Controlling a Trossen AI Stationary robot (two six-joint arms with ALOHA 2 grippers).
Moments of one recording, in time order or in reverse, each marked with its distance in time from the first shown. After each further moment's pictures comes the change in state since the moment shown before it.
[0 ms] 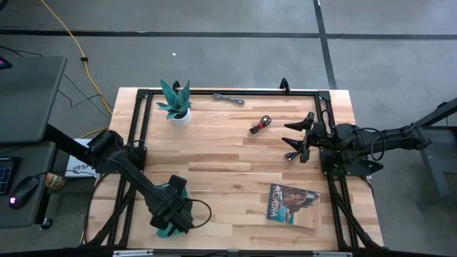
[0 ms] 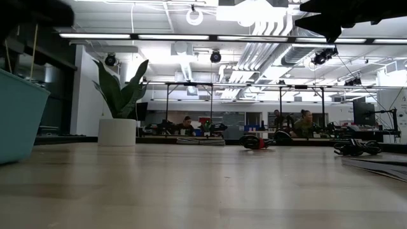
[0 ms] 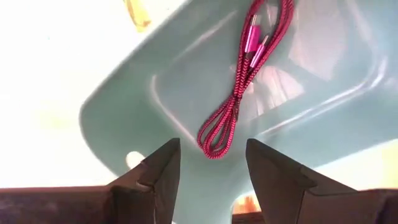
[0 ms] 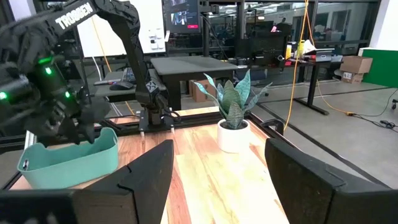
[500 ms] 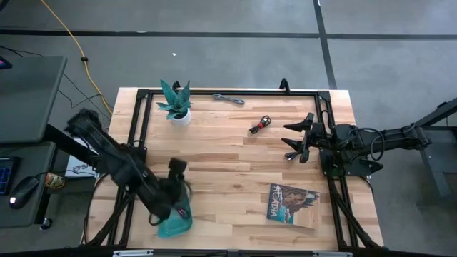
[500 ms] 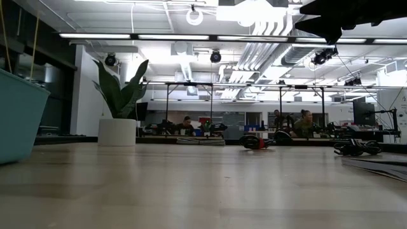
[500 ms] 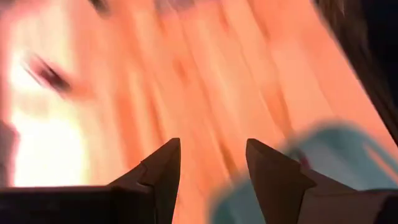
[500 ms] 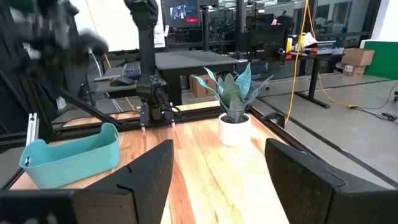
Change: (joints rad) left arm 0.022 -0.397 -0.012 0.311 -0.402 0.184; right arm 0.000 0.003 0.000 -0.023 0.000 0.025
